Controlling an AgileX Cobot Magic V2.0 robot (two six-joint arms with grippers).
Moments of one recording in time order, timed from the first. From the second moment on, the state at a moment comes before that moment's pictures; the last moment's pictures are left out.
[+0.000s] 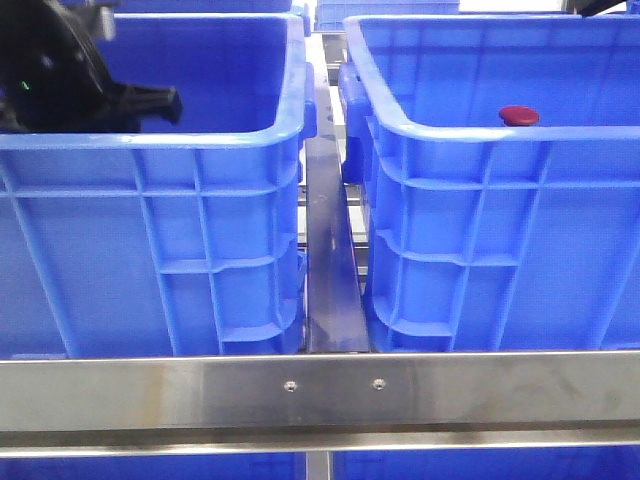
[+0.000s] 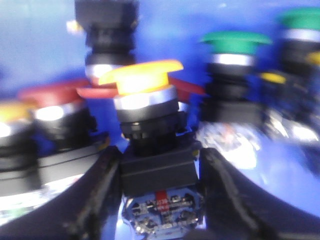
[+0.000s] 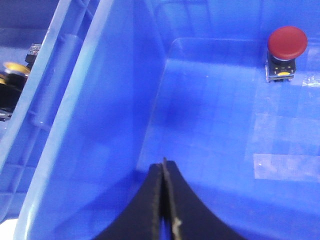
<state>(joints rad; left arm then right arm) -0.35 1.72 -1.27 0.14 0.70 -0.34 0.17 1.14 -0.95 0.52 0.56 -0.32</state>
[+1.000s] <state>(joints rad) -0.44 1.40 -1.27 -0.80 1.02 0.98 0.17 1.14 -0.95 0.61 0.61 -0.32</state>
